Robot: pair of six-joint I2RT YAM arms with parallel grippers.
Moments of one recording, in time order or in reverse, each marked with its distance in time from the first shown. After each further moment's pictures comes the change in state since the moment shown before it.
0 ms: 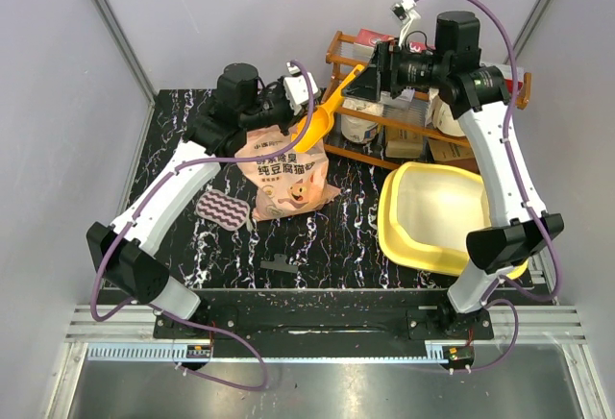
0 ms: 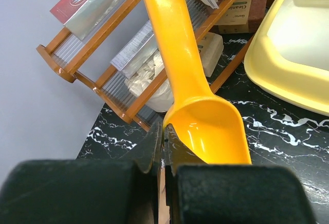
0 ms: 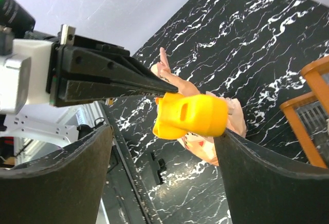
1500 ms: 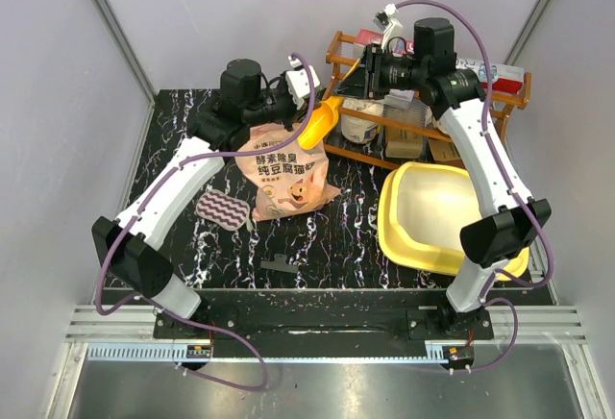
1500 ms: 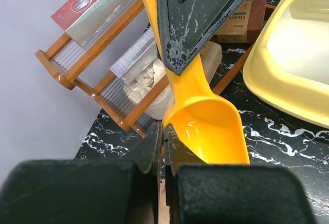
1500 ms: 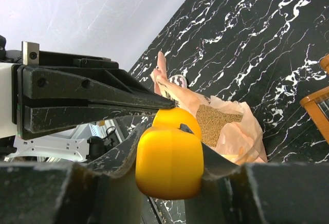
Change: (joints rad) left arm -0.001 0.038 0.039 0.023 0.013 -0.048; right arm 0.047 0.064 -0.064 0.112 0.058 0.169
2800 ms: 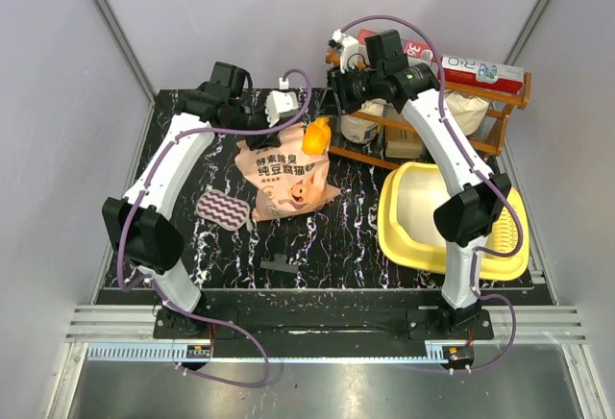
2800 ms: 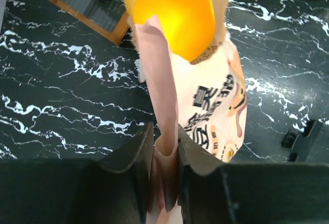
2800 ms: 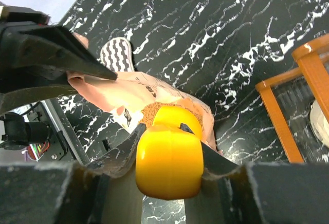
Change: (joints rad) left arm 0.200 0.152 0.156 -0.674 0.099 0.347; right arm 0.115 0.228 0.187 -0.214 0.186 -0.341
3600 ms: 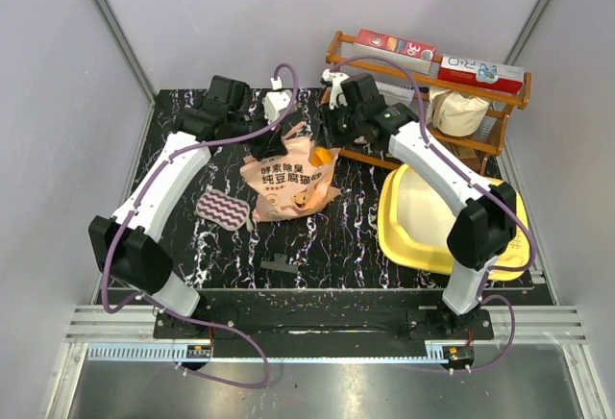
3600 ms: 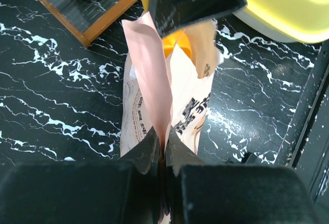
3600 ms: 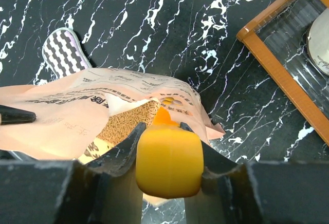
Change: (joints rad) left arm -0.047 -0.148 -0.188 0.138 0.031 -0.332; right arm 0.134 -0.189 -0.470 0.208 0.401 0.169
